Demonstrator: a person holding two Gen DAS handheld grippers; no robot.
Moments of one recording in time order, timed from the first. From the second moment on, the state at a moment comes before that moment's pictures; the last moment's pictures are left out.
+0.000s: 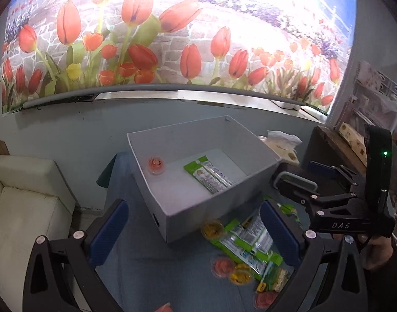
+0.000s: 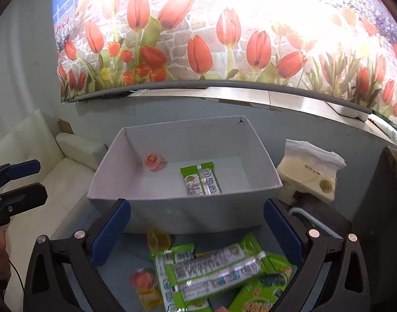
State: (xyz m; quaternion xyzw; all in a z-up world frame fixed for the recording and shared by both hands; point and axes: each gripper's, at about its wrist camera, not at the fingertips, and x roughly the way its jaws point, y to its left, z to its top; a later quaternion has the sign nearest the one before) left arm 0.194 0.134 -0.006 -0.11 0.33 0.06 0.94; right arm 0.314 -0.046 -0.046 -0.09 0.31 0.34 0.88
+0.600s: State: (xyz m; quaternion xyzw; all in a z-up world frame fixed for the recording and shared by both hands) left arm -0.002 0.026 -0.053 -0.12 0.38 0.04 0.92; right arm 0.194 -0.169 -0.178 -0.11 0.40 0.29 0.86
